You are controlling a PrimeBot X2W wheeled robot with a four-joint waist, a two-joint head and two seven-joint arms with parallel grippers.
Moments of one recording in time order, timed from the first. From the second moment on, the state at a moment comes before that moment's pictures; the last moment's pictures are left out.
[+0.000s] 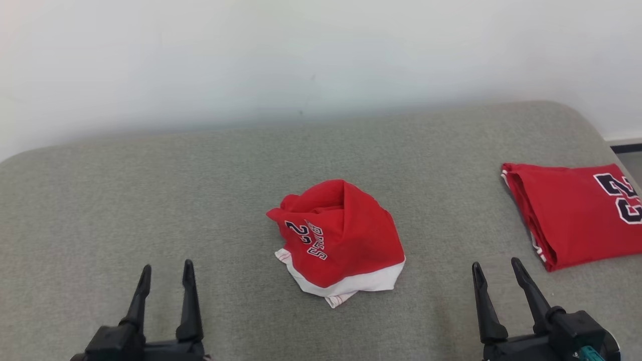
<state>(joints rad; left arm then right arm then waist) -0.07 0.09 -0.10 0.16 -0.30 0.02 -0.26 0.01 -0.08 0.05 0.13 0.14 0.13 -0.23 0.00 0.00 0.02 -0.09</state>
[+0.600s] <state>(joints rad) 0.17 0.08 0.02 0.09 -0.12 -0.09 -0.26 0.08 -0.07 0.02 0.17 0.15 0.13 -0.24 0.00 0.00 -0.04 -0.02</state>
